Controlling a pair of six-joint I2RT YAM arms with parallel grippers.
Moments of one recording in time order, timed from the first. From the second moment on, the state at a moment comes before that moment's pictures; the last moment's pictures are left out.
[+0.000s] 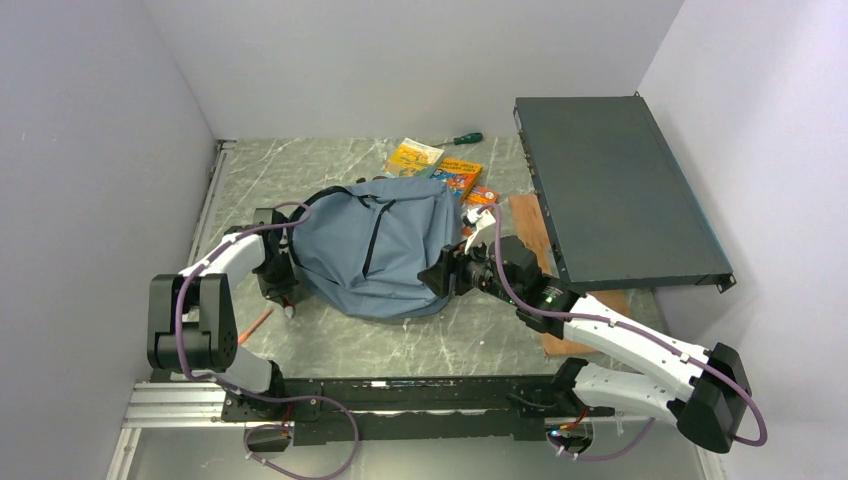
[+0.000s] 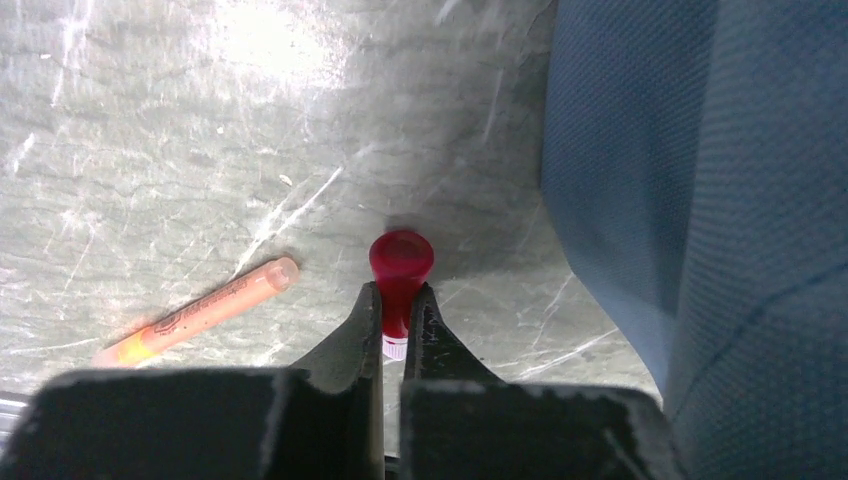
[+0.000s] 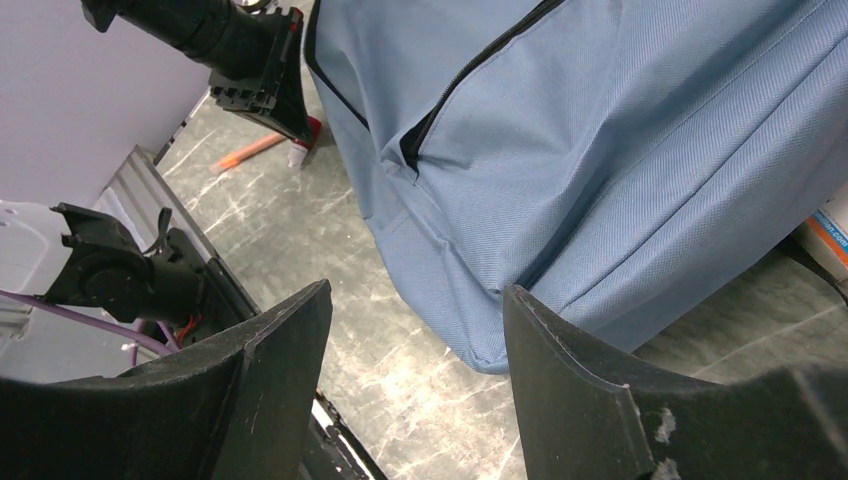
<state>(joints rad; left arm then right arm) 0.01 1.50 0.85 -0.77 -0.06 -0.35 0.87 0.99 0.70 -0.02 -0.03 0.46</state>
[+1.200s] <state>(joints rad) -0.37 1.38 0.85 -0.13 0.09 -0.63 0.86 0.98 0.67 -0.04 0.00 0.49</state>
